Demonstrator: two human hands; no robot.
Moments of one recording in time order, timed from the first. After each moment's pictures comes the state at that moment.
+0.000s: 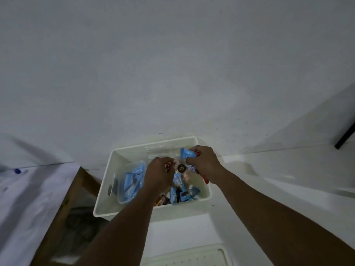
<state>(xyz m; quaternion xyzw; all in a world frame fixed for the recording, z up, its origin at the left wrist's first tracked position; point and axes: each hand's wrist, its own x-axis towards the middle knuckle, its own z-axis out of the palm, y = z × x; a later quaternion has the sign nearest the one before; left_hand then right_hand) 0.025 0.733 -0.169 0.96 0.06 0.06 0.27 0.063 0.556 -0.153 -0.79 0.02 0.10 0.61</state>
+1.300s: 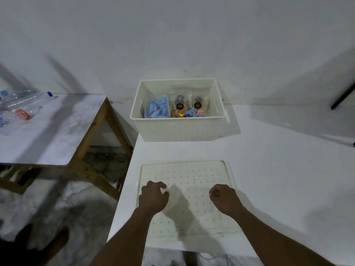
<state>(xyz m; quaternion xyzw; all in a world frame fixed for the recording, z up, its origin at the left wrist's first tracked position) -0.331 0.789 -0.297 0.92 0.21 -0.16 0.29 -0.289 0.532 -0.306 -0.91 0.02 0.24 0.34</state>
